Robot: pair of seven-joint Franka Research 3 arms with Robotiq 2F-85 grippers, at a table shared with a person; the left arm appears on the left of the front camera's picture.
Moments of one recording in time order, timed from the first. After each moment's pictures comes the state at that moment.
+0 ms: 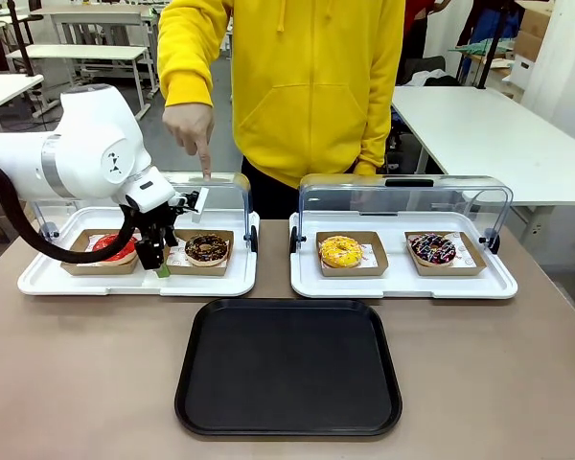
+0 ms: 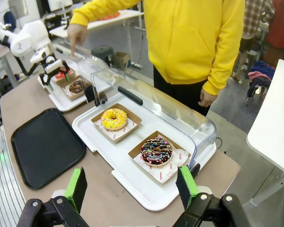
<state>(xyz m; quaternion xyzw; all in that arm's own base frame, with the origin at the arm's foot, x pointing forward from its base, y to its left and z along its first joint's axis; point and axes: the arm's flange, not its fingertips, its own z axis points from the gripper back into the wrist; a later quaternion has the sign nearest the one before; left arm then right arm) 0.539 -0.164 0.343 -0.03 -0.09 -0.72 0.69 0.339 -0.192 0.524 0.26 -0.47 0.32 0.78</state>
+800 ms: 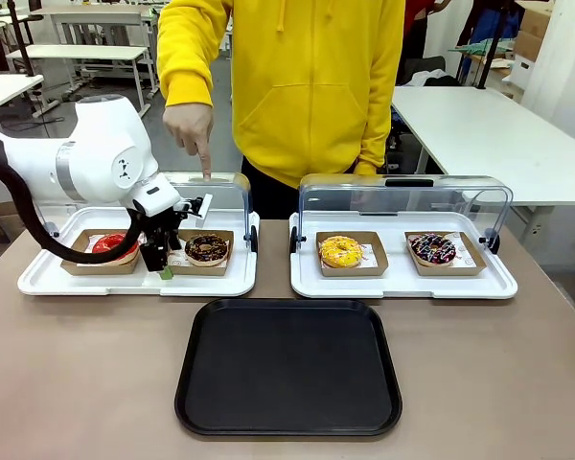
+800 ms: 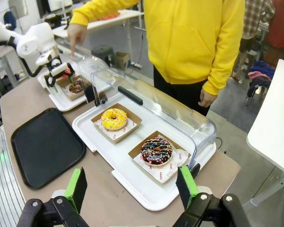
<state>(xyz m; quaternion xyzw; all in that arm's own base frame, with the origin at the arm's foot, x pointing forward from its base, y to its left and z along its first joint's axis) 0.559 -0.166 0.321 -0.03 -0.07 -0.72 0.68 0.339 -0.192 0.524 0.26 -0.47 0.32 0.78</state>
